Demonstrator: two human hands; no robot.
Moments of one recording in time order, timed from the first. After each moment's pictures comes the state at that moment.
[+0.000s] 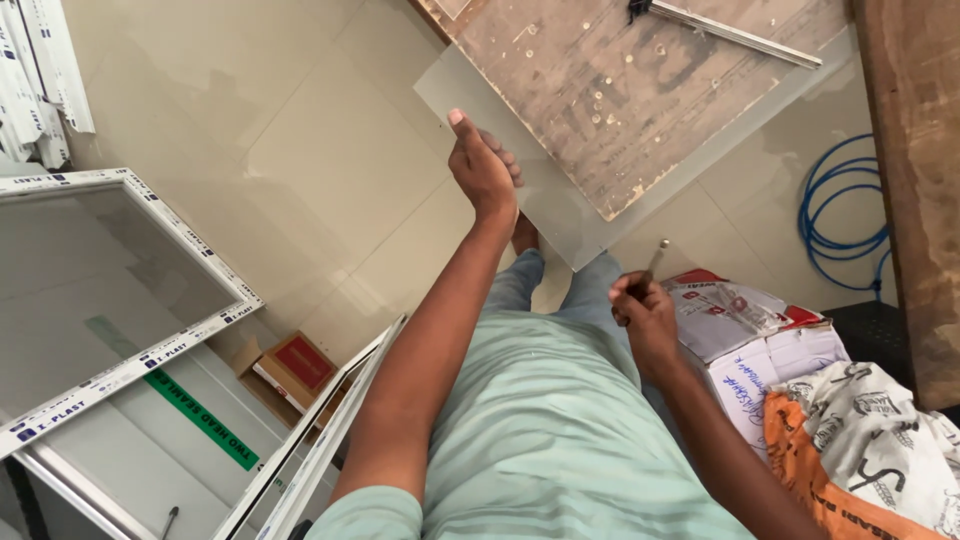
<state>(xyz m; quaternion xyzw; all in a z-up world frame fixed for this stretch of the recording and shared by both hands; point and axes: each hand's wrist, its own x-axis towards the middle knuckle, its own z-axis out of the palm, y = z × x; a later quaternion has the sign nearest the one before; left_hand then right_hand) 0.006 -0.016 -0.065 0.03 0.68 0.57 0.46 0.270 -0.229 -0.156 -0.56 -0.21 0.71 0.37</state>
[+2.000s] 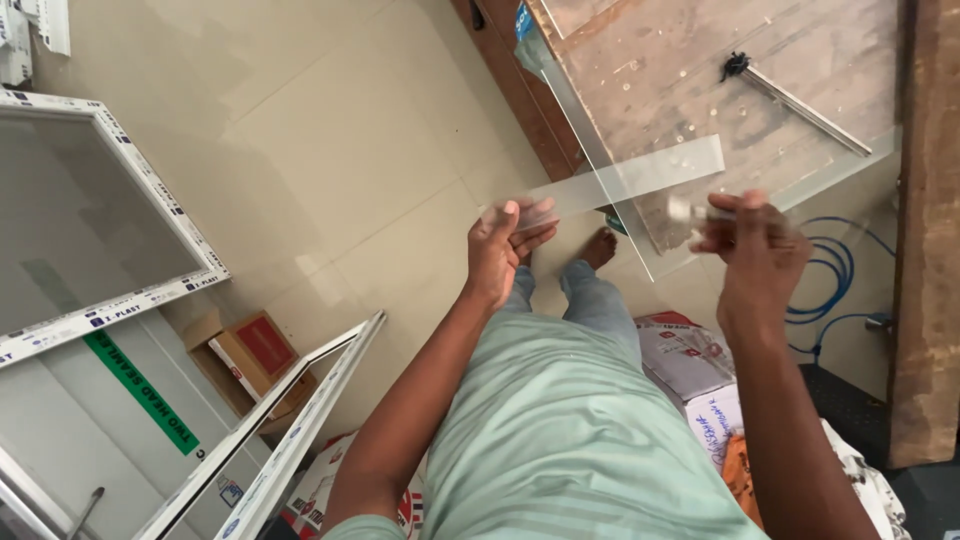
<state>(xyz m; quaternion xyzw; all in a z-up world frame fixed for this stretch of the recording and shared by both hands) -0.063 -0.127 -0.075 0.03 0.39 0.63 0.67 0.191 -0.047 0.039 -0.65 -0.41 0.49 0.41</state>
